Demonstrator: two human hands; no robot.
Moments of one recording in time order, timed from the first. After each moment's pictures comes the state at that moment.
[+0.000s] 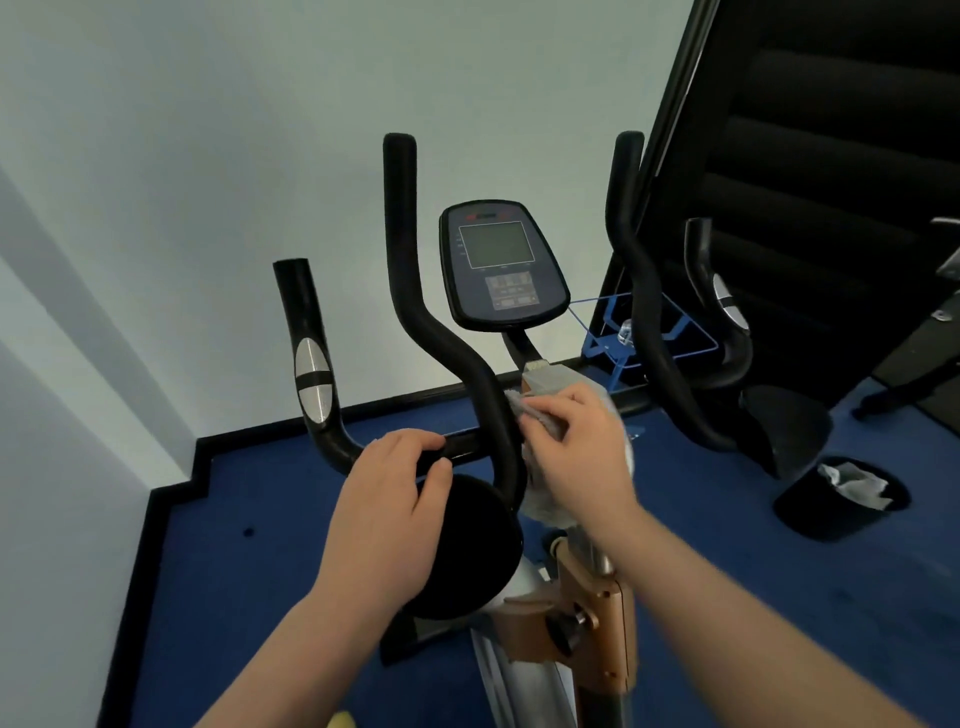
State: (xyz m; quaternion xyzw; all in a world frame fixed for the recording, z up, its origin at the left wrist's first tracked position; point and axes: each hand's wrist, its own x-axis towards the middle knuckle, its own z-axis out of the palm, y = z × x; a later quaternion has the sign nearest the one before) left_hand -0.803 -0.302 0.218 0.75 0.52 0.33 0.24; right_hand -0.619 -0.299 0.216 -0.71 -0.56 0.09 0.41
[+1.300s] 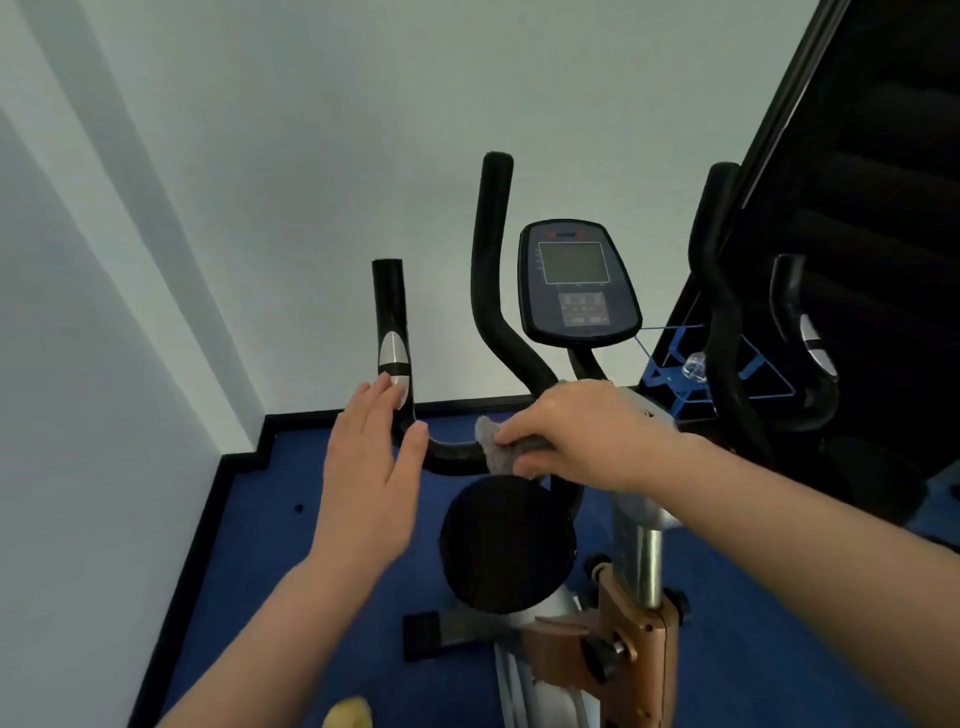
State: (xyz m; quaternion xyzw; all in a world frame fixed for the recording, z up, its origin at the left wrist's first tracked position) left_hand -0.850 -0.289 0.213 0.67 0.58 0.42 0.21; right_hand -0.638 -0.264 0.279 -0.46 -0.89 0.00 0.00
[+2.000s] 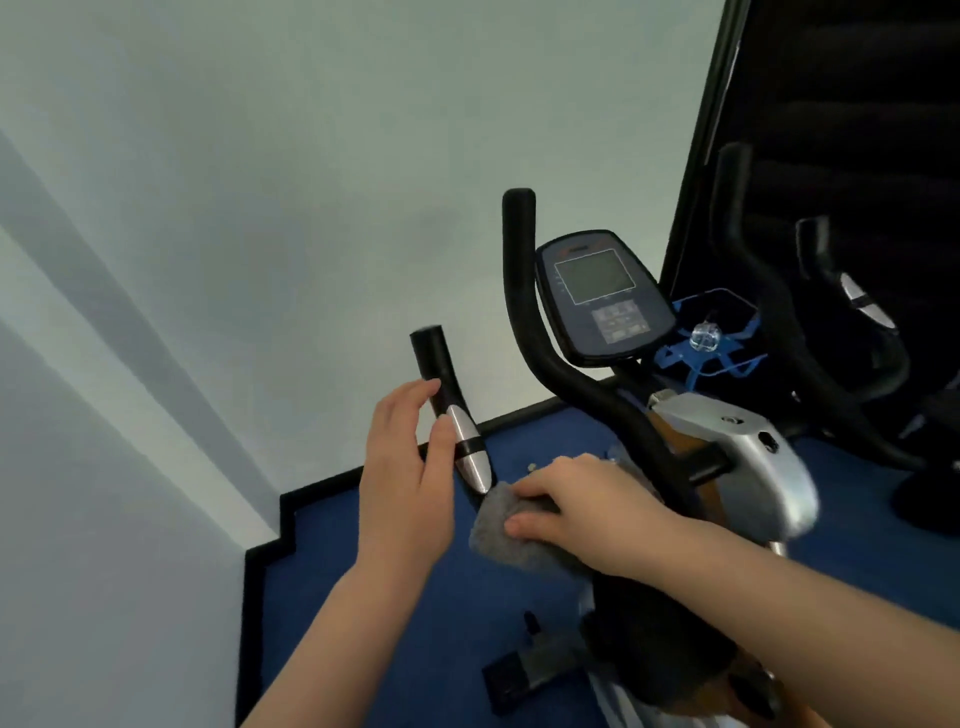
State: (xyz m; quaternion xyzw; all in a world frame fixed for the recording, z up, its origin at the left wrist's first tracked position) left_hand -0.898 -0.199 0.234 0.71 0.46 0.47 0.24; right_hand -0.734 -0.252 0.246 -0.63 -0.75 0.18 0.11
